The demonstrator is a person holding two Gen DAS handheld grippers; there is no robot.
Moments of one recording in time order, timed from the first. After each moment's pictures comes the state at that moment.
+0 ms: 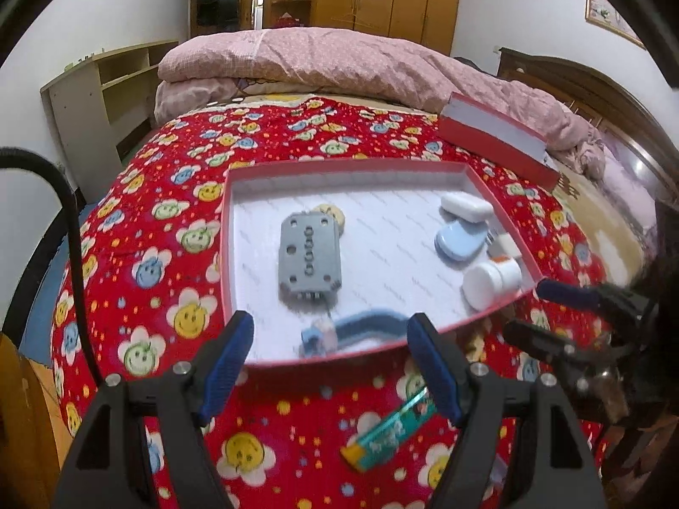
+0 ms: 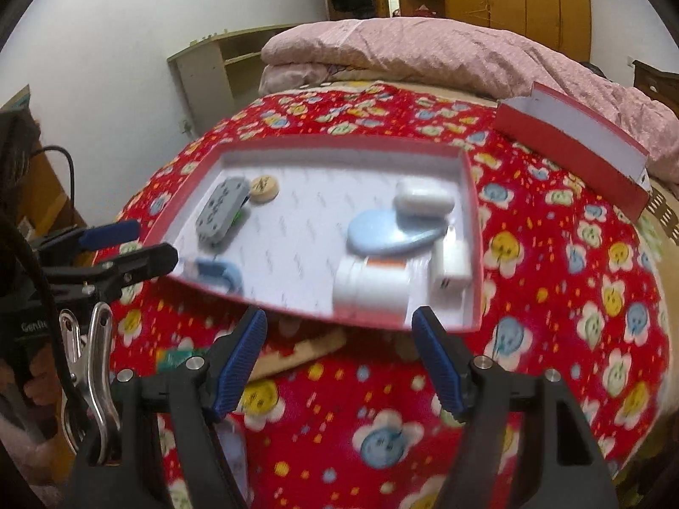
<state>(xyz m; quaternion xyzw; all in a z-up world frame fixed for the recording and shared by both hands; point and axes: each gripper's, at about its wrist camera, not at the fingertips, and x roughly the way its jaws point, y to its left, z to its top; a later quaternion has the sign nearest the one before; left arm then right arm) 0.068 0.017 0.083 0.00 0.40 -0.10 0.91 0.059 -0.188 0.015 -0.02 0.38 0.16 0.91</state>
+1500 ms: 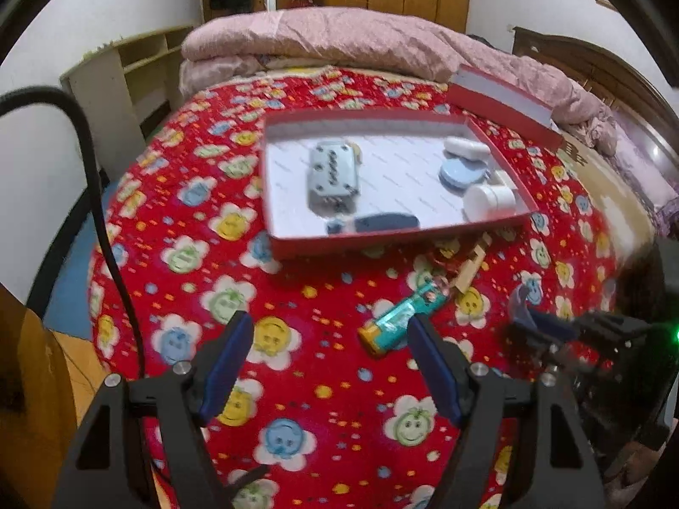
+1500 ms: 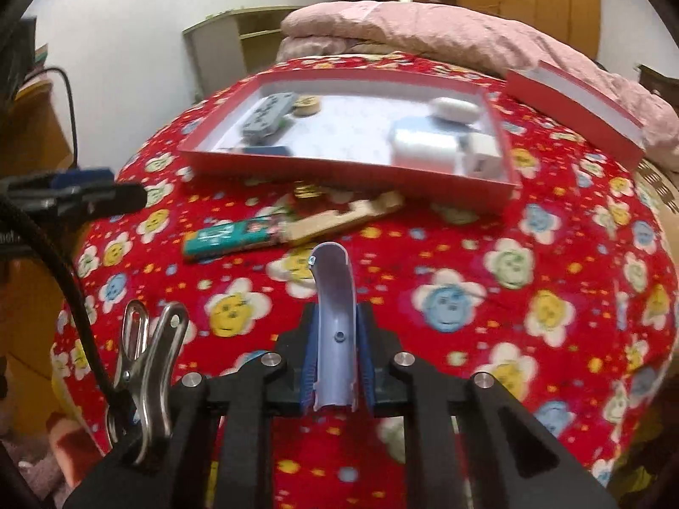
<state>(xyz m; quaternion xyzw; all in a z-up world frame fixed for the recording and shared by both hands) -0.001 0.026 0.075 0.03 0.44 -0.07 0.89 -0.019 -0.174 -0.030 -0.05 0.40 0.16 0.90</state>
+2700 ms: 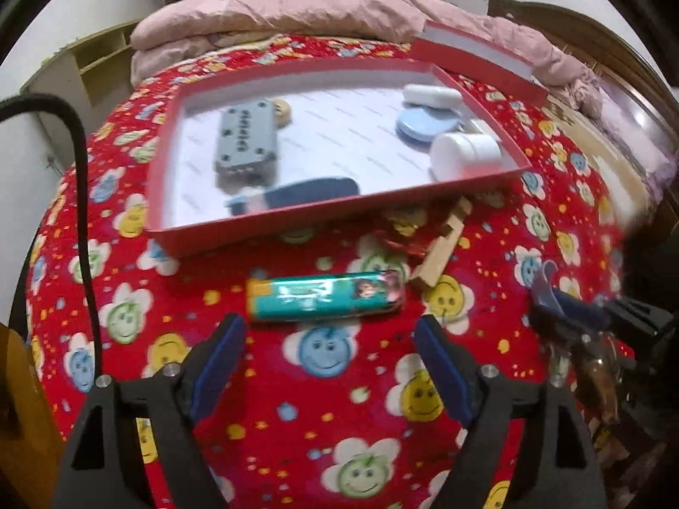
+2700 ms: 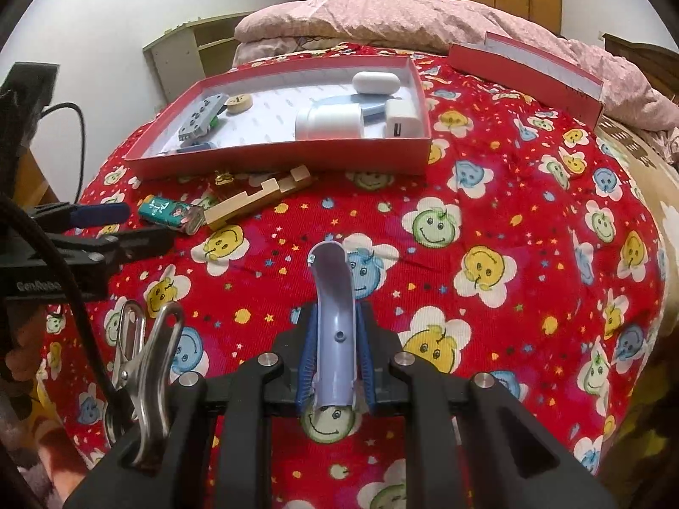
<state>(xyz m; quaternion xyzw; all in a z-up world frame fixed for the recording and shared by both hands) 0.031 -0.023 0.029 0.05 0.47 -0.11 0.87 -0.018 -0.216 -0.043 -0.01 0.41 0.11 0.91</state>
